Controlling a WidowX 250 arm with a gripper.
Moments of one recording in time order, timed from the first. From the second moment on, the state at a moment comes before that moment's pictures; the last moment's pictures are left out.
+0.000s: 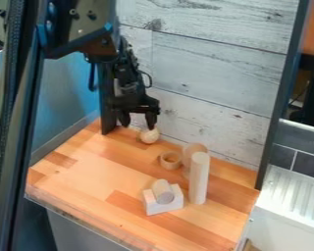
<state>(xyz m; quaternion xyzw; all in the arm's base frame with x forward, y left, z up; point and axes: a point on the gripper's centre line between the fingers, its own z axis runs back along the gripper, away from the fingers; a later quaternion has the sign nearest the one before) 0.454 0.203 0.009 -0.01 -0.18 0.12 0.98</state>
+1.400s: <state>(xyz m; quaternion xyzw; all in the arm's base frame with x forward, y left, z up) 0.473 0.193 -0.037 0.04 -0.14 0.13 0.98</state>
